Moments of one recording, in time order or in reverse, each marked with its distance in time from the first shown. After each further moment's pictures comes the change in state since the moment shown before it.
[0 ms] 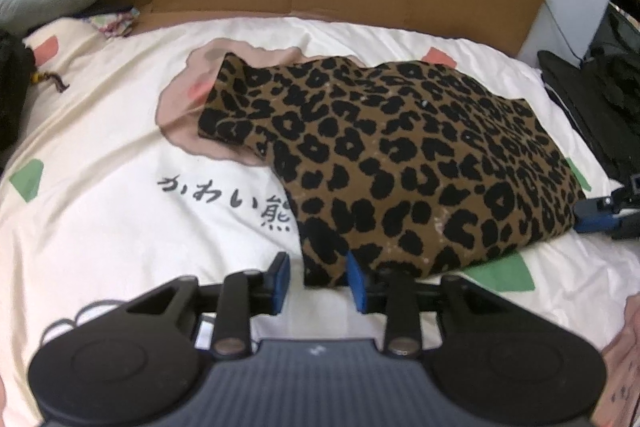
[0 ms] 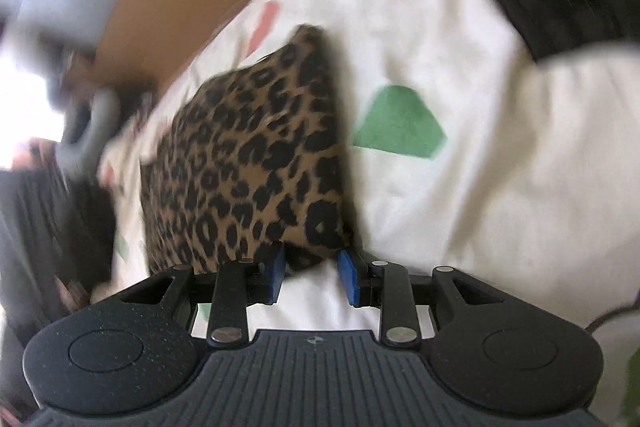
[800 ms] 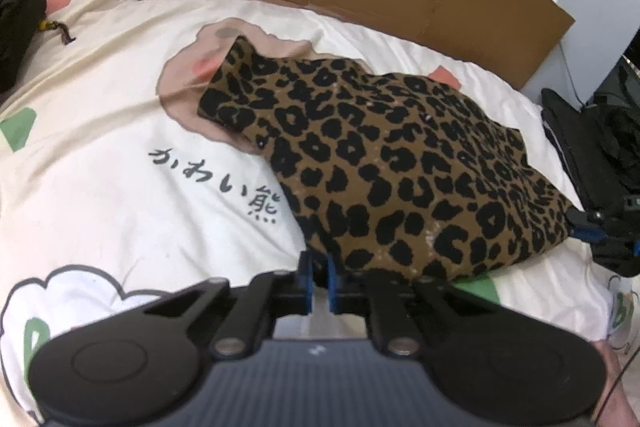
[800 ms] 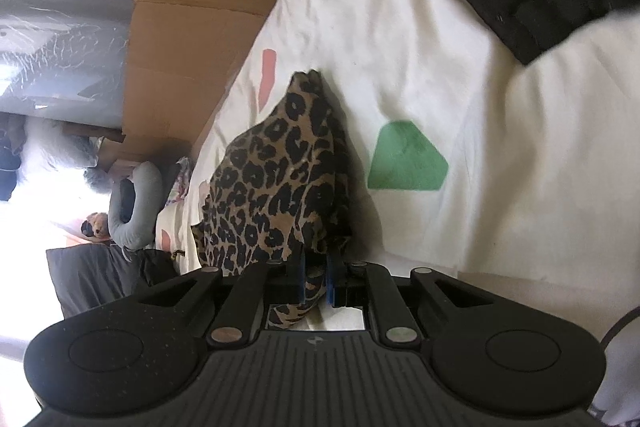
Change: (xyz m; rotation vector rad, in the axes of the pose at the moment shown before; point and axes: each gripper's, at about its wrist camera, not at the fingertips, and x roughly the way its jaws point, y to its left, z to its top) left arm -0.006 0.006 0.003 -0.144 0.014 -0.078; right arm -0.008 0.000 0.026 0.077 -0.035 0.134
